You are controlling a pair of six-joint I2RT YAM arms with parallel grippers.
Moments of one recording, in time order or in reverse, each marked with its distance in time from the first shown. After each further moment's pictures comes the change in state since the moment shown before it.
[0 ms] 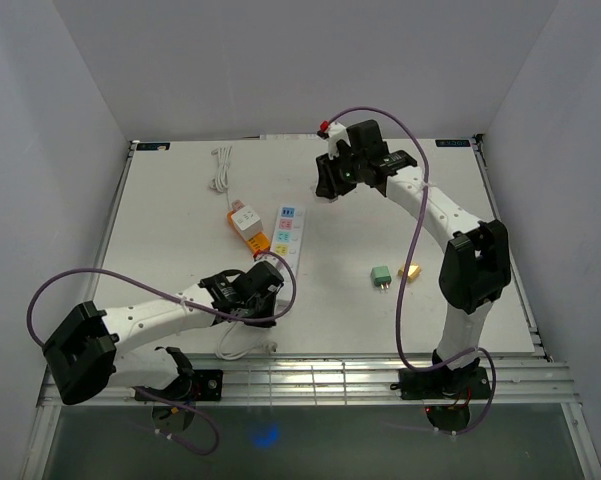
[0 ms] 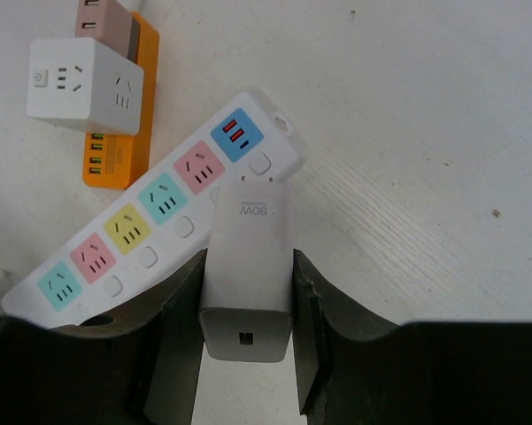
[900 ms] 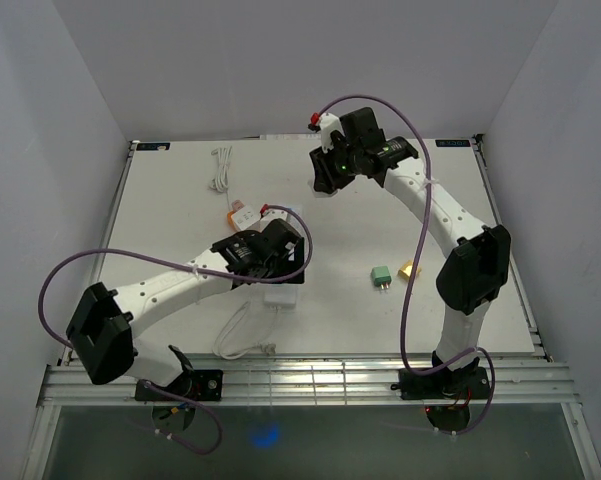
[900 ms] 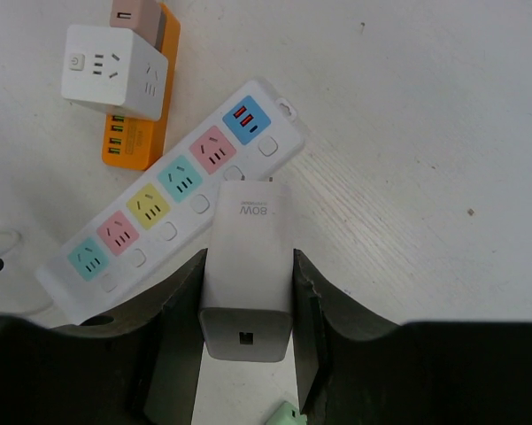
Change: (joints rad) left arm 0.054 0.128 0.359 -0.120 -0.208 -0.008; right arm 0.055 0.036 0.233 -0.245 0.045 -0.095
